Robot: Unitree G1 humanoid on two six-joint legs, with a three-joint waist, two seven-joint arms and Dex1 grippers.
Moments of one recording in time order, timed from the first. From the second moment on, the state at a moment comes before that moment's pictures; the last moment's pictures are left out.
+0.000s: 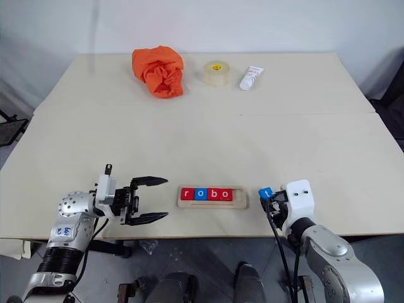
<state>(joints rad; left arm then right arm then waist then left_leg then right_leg) -0.28 0.49 0.07 0.21 -0.48 -0.16 -1.40 0.10 -0.33 -0.24 -0.80 0.42 1.08 0.21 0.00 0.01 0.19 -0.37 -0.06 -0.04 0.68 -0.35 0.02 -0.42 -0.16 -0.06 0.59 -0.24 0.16</state>
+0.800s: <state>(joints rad) -0.31 0.48 0.07 0.24 -0.48 -0.16 -1.39 0.02 -0.91 -0.14 -0.46 0.38 0.60 0.85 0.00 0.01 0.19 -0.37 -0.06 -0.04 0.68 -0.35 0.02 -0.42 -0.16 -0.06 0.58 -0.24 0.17</state>
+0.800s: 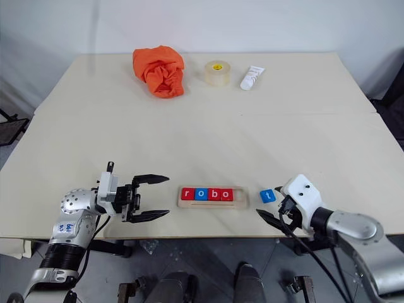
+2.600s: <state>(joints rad) -0.21 0.64 0.22 0.24 -0.52 -0.15 -1.43 -0.58 -0.86 0.13 0.01 0.24 0.38 1.33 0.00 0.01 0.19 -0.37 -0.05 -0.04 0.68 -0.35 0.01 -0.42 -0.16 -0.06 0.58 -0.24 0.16</state>
